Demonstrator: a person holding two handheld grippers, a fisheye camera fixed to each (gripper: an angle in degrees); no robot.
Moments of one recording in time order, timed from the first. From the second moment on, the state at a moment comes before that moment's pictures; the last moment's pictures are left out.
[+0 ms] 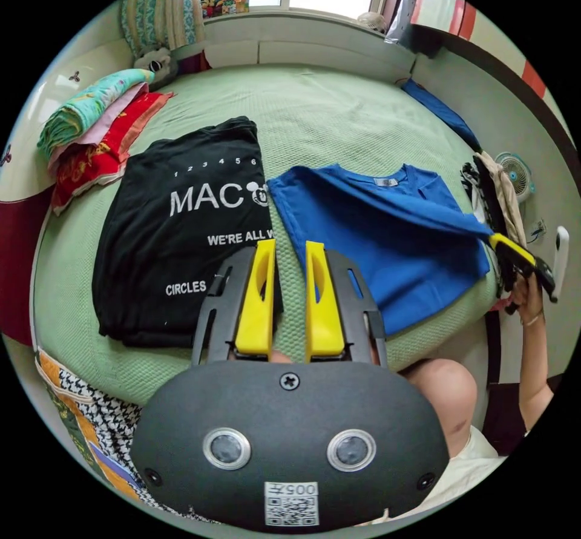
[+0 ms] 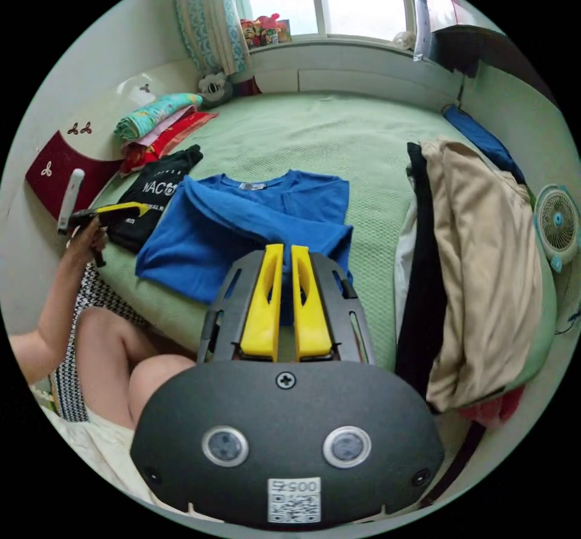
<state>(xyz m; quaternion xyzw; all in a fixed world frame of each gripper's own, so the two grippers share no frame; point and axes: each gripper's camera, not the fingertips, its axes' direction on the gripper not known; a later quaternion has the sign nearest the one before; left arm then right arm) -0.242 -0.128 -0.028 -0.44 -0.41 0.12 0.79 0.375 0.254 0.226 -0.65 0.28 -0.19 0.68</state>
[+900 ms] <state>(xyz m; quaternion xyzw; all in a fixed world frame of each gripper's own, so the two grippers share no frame) -0.172 -0.085 -0.071 -0.47 -0.35 0.18 0.79 0.353 0.196 0.086 -0.65 0.31 -0.16 0.68</state>
